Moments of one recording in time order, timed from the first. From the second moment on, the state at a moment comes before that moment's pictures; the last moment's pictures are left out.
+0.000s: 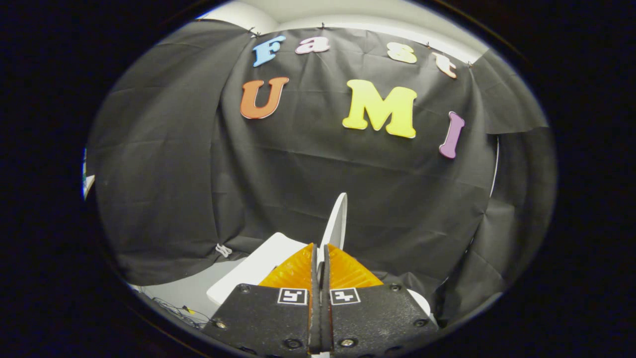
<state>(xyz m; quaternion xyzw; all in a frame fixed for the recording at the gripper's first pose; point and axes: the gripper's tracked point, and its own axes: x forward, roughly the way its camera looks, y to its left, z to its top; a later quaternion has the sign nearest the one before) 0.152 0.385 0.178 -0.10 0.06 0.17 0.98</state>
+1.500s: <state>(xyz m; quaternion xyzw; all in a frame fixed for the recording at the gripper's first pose) 0.094 0.392 0.236 -0.01 -0.03 0.24 0.97</state>
